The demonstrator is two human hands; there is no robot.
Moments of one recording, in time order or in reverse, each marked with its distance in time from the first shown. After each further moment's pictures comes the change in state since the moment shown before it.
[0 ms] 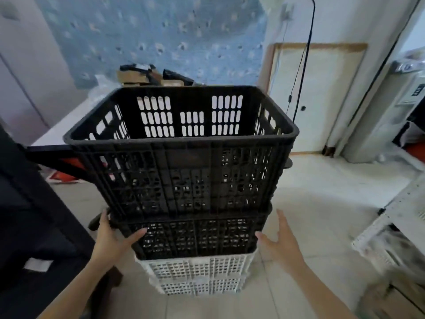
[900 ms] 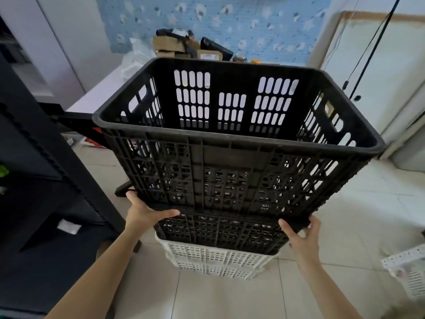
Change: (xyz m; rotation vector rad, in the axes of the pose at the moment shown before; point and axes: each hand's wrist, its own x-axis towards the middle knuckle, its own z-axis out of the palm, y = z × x) left_hand 0.050 0.031 0.018 0.040 0.059 -0.351; right_hand 0.063 -0.022 0.044 0.437 0.141 0.166
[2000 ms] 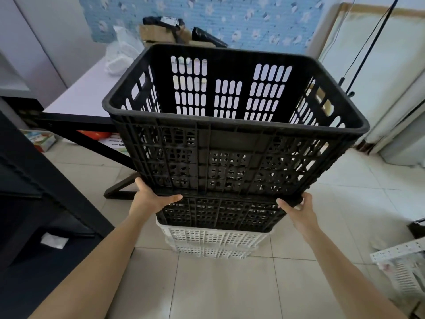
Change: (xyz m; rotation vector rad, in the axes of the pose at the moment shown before) left_hand 0.079 0.054 0.012 0.074 -0.086 -0.030; right_hand 0.083 -0.063 0.036 -0.283 -0.095 0.028
